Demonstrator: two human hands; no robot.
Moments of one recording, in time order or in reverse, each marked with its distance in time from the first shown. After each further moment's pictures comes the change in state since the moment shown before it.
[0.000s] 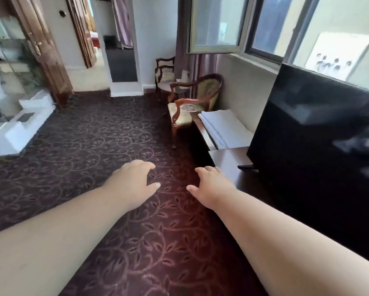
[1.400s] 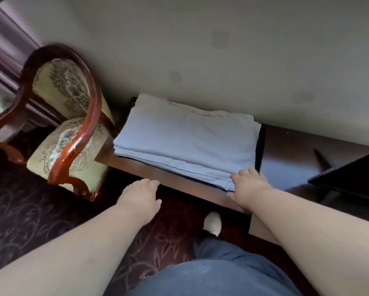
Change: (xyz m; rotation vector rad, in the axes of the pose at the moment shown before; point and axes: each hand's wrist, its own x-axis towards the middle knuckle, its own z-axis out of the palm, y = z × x) left_hand 0.995 0.069 0.242 0.512 -0.588 0.883; right_hand 0.723 0.267 0.064 0.138 -0.408 0.962
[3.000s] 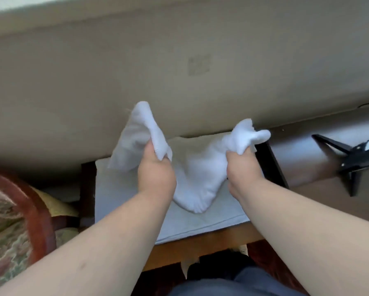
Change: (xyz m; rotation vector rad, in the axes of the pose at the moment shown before) left_hand 0.276 -0.014 -0.167 -1.093 0.180 0.060; right_hand 0.175 -0.102 -0.157 1.863 0.572 0.896
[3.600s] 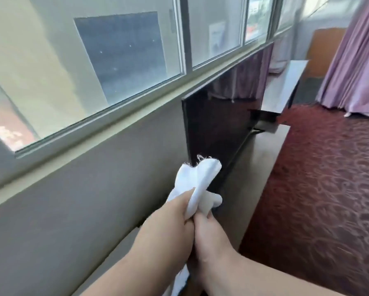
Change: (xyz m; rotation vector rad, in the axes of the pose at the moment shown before) left_hand -0.333 0.202 0.044 0.447 -0.941 1.121; right_hand -0.220 -0.014 -0.259 1.164 -0.068 -0.216
